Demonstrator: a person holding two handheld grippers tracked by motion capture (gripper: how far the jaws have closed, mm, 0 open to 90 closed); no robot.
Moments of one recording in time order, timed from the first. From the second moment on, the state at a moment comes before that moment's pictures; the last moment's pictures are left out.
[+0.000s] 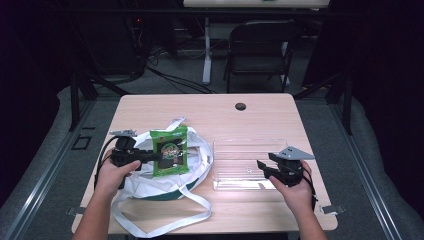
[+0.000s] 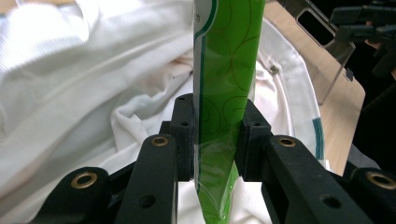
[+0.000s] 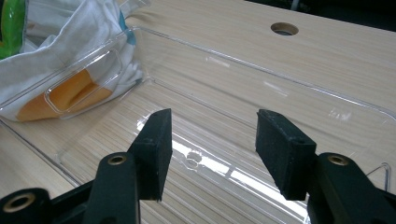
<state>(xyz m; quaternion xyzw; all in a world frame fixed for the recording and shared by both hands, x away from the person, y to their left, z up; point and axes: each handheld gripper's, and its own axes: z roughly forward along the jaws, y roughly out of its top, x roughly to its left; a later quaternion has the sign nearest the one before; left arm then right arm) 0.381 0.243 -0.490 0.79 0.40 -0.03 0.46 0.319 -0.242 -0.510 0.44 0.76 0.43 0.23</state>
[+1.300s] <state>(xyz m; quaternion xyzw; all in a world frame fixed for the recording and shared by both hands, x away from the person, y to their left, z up) 0.363 0.218 -0.464 0.77 0.37 0.04 0.52 0.319 -0.234 -0.501 0.39 0.79 0.42 0.22</state>
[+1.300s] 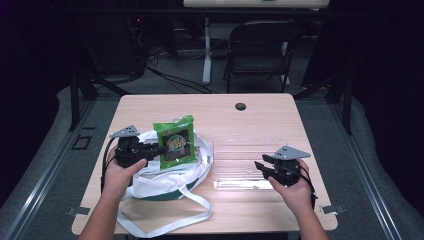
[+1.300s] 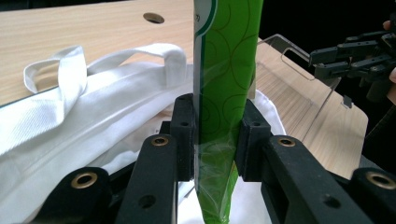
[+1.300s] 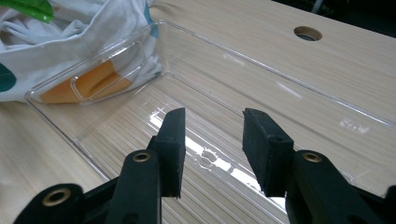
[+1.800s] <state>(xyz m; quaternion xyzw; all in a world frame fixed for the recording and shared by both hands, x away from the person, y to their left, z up) 0.359 0.213 -0.456 0.77 0.36 0.05 0.53 0.332 -0.220 -0.475 0.36 0.82 0.39 0.20</state>
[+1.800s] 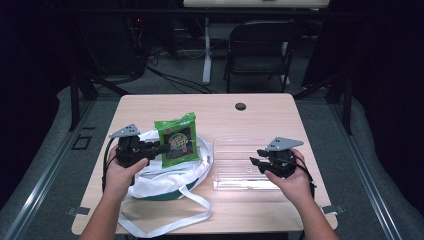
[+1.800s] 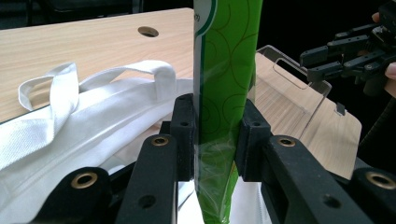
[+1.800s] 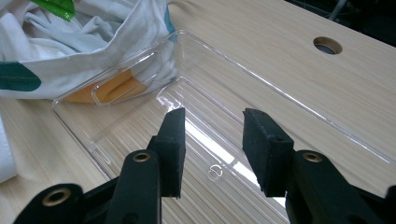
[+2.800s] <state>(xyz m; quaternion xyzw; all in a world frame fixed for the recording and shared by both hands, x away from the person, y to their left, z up) 0.352 0.200 -0.449 0.77 0.34 0.05 0.54 0.351 -0.192 -0.432 0.29 0.89 0.32 0.16</state>
